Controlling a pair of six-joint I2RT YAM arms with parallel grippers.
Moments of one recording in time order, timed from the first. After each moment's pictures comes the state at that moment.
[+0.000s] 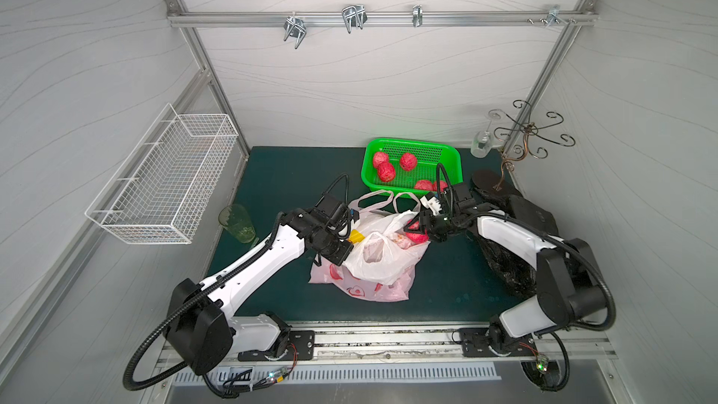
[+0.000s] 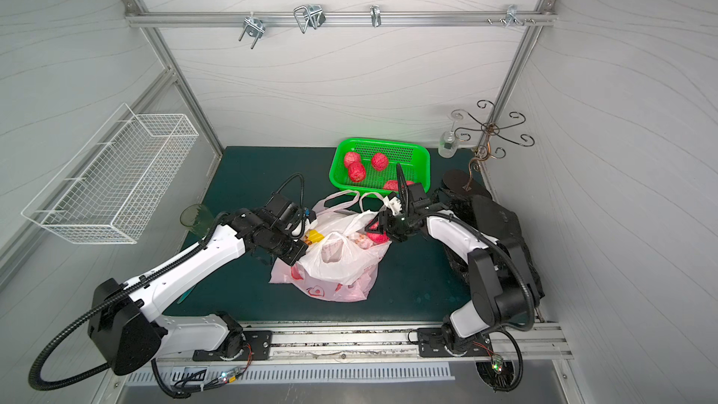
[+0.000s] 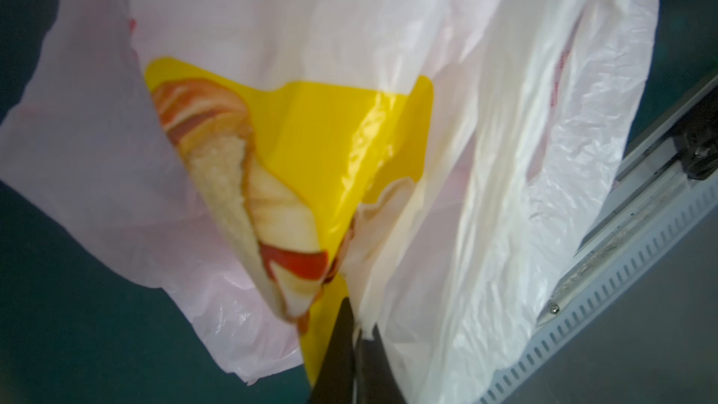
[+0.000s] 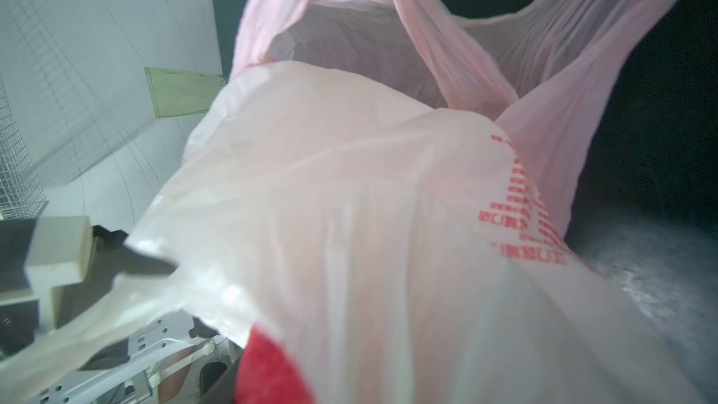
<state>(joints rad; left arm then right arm) -0.58 1.30 1.04 -1.02 0.18 -0.01 0.39 1.47 0.92 -0.47 -0.75 0.52</state>
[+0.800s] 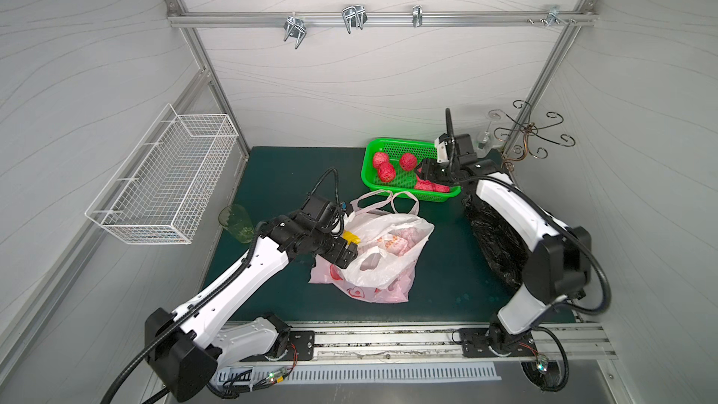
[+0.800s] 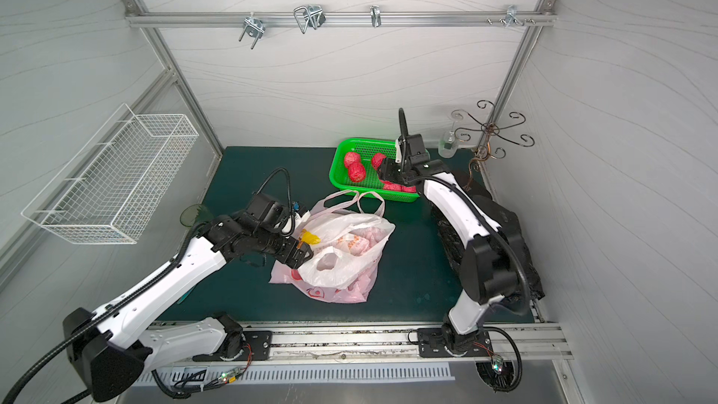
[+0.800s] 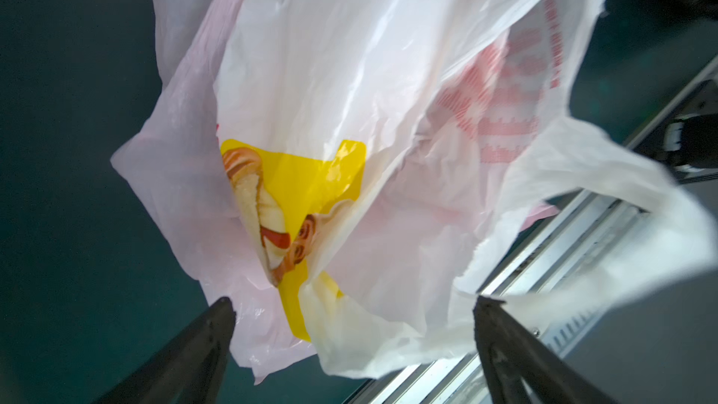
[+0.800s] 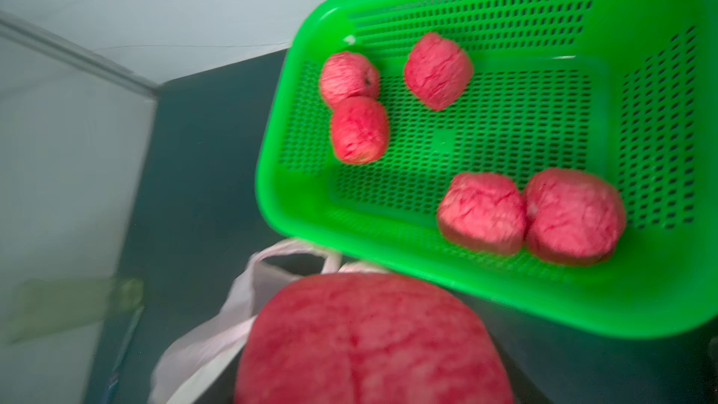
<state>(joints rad) -0.58 1.10 1.04 -0.96 0.21 -0.06 0.39 1.77 1.57 -0.58 -0.08 0.42</state>
